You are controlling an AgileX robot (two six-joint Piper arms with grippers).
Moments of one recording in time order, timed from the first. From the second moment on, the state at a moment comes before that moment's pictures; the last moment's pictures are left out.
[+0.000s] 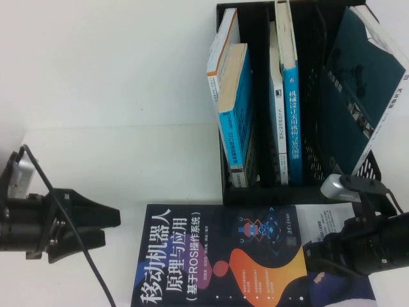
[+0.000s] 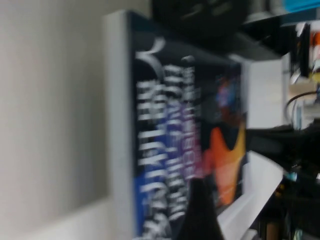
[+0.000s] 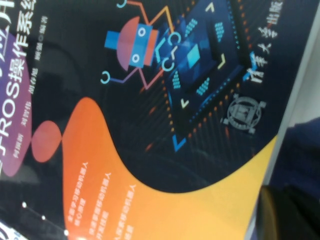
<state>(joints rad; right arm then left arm) 0.34 1.61 -0.68 1.12 0.48 -0.79 0.24 1.54 -0.74 -1.25 1.19 0.81</state>
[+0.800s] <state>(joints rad) 0.34 1.61 -0.68 1.13 0.48 -0.79 0.21 1.93 -0.76 -1.32 1.18 0.92</state>
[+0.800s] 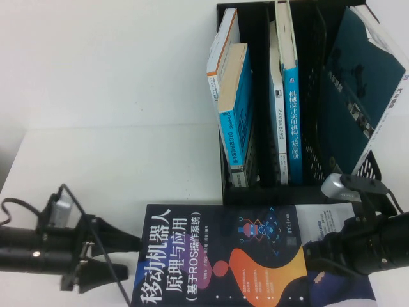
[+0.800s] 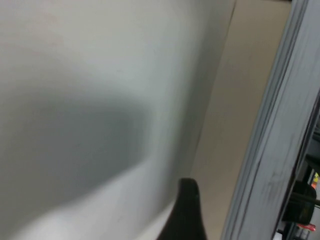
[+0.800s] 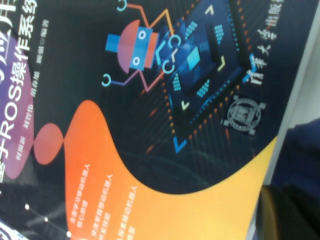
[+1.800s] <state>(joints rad) 0.33 1.72 -0.70 1.30 0.59 -0.97 0.02 2.00 -0.76 -1.45 1.18 0.99</state>
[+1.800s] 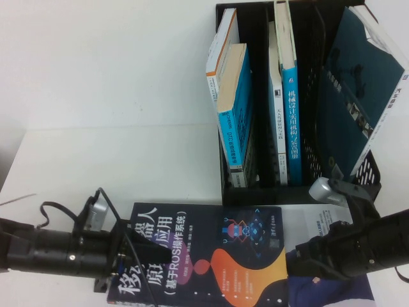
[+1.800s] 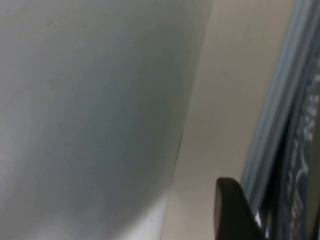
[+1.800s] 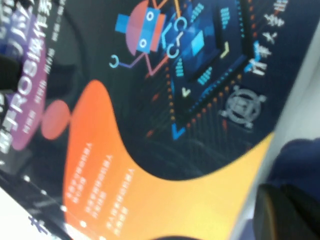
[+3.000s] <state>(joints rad) 0.17 1.24 -0.69 0.88 0.43 -0.75 0.11 1.12 -0.80 -1.01 1.22 0.52</state>
